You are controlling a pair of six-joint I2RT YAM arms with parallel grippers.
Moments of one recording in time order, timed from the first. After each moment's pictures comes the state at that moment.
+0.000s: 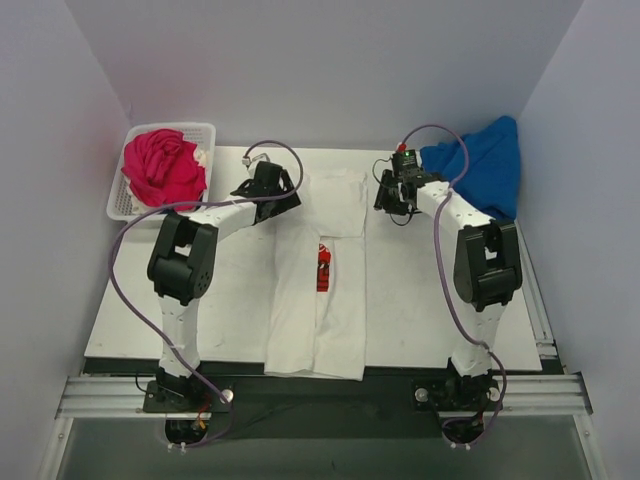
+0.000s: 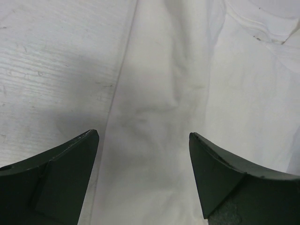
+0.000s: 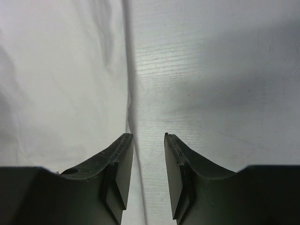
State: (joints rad) left arm -0.40 2.10 1.49 -0.14 -0.18 -0.72; right arm 0.27 1.97 1.50 -0.45 0.04 0.45
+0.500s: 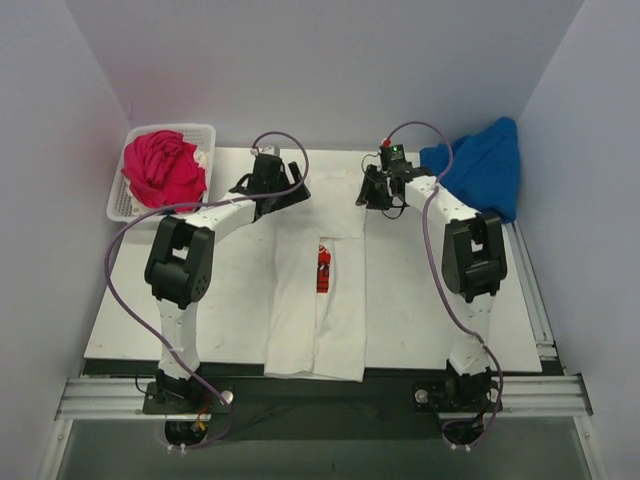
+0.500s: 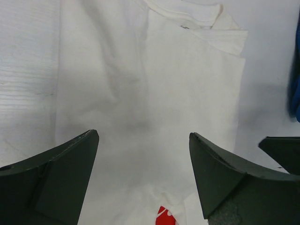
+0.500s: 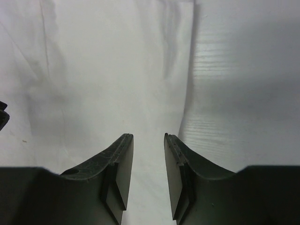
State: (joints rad) left arm -0.40 2.06 1.52 -0.09 -0.03 -0.67; right arm 0.29 2.08 1.65 -0.45 -0.09 0.47
